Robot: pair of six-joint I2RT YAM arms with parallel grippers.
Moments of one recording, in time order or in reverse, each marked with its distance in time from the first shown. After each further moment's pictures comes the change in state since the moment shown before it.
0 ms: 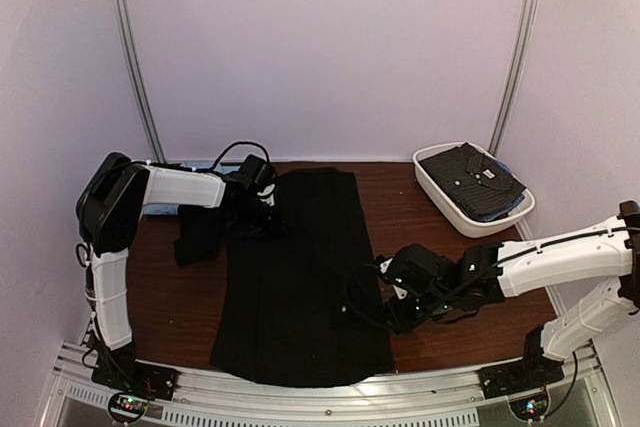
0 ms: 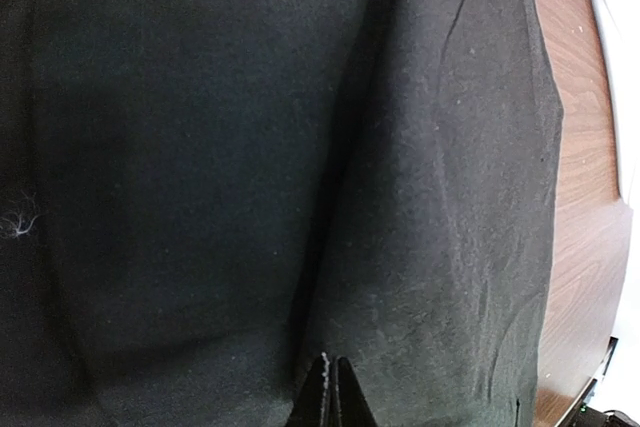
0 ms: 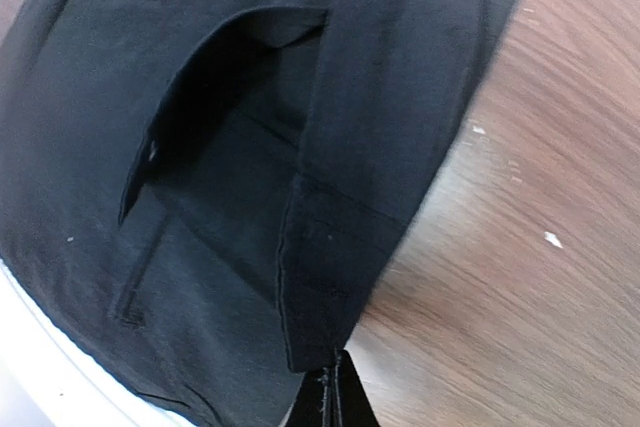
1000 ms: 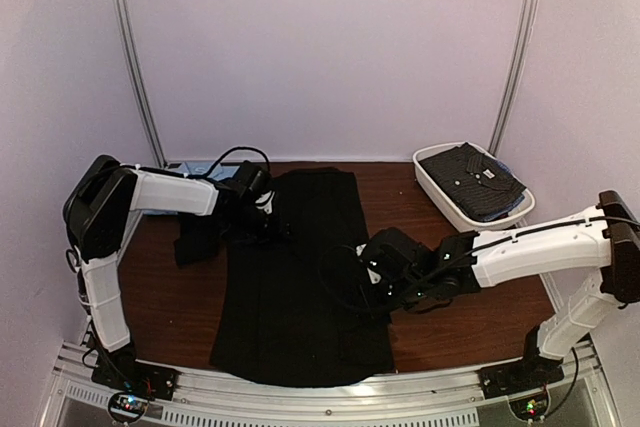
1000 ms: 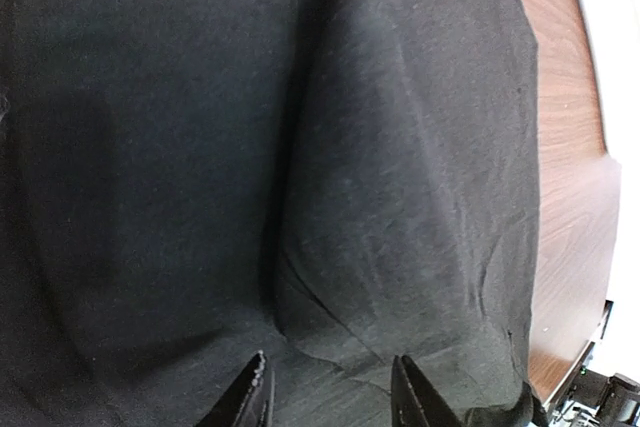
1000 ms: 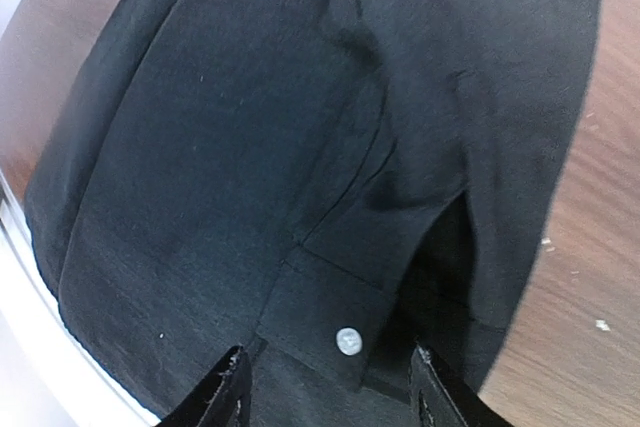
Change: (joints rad) left arm -0.023 -0.089 -0.123 0.033 0.053 0.010; right arm 0.000 0.121 0.155 0.072 0.003 0.062
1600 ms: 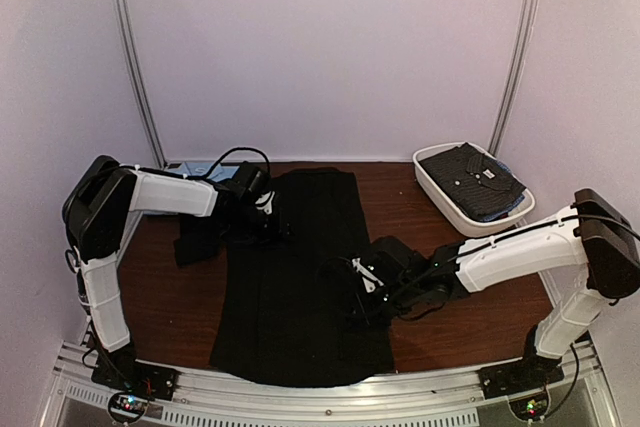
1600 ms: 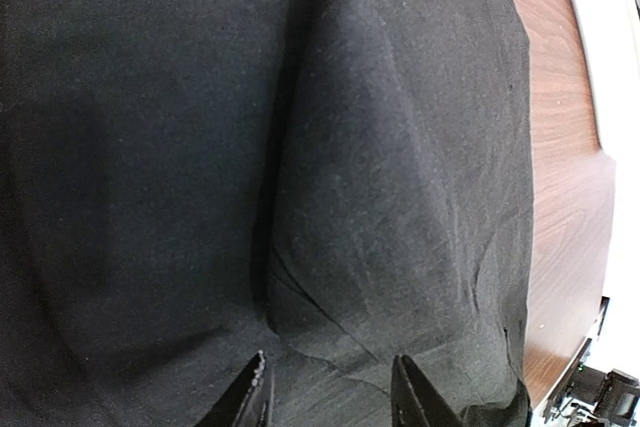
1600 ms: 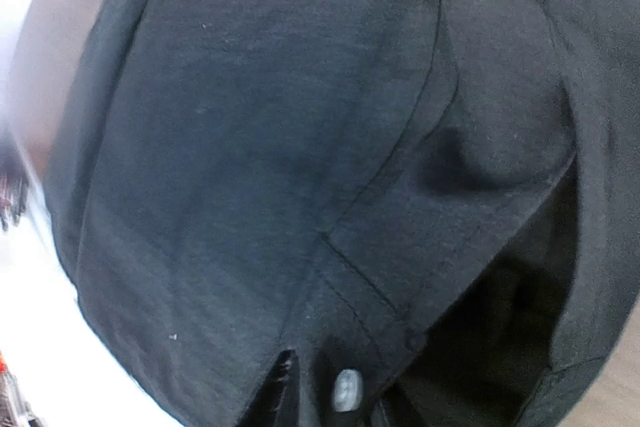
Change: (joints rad) left arm 0.000 -0.008 -0.014 0.024 0.012 0.002; right arm -0.054 0.105 -0.078 0.184 -0.228 0.057
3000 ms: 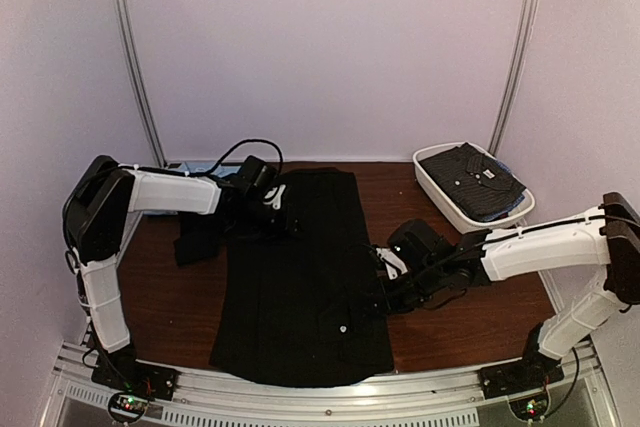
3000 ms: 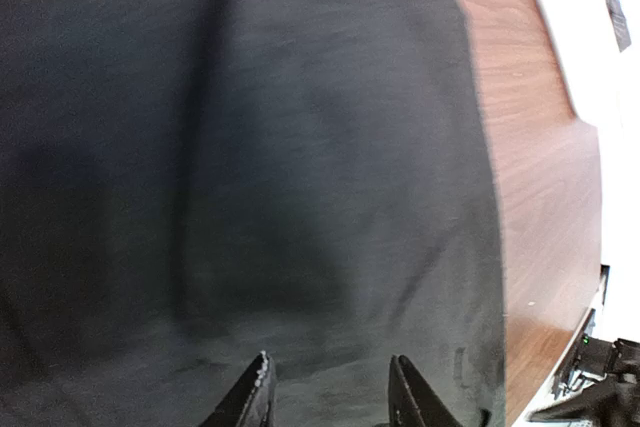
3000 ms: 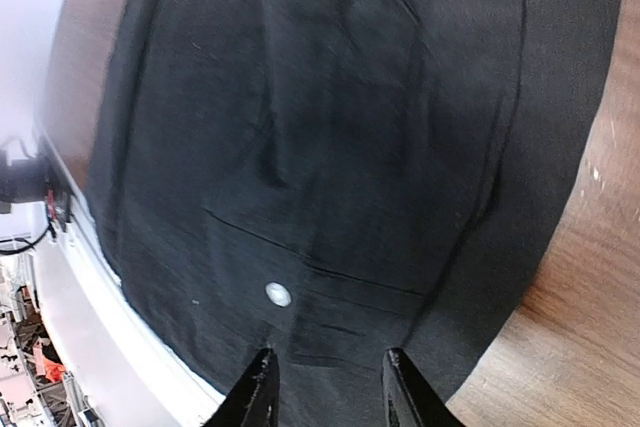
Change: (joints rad) left arm -0.023 -0.012 0.023 0.000 0.031 0.078; right arm -0.123 -0.148 -0.053 -0.068 -0.160 0.024
